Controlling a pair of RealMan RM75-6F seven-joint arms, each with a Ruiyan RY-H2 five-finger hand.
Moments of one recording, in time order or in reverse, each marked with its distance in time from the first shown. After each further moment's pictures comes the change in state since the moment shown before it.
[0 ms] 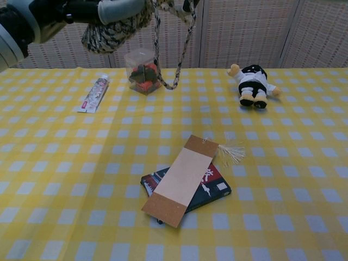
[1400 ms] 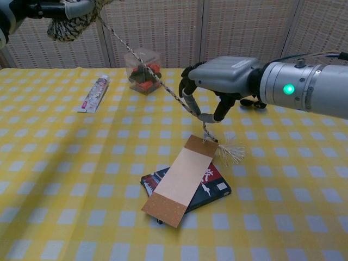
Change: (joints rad) left arm 0.008 -0.014 -0.109 0.215 -0.272 -0.012 0.111; right arm -0.187 -0.111 -0.251 0.004 -0.298 -0.020 0.018
